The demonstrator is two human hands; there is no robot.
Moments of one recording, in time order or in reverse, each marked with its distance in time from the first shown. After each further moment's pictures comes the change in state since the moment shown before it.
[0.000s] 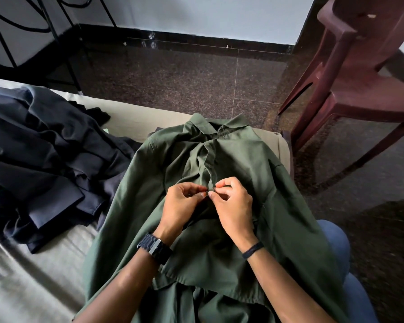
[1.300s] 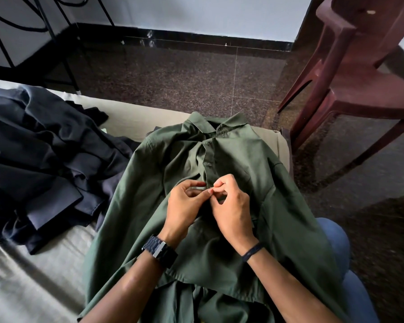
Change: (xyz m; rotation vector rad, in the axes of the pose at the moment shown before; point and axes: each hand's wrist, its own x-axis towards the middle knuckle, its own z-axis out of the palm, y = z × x) left_hand -0.006 0.002 0.012 -0.155 0.007 -0.055; right_hand -0.005 0.003 0.000 -0.082 0.023 -0.234
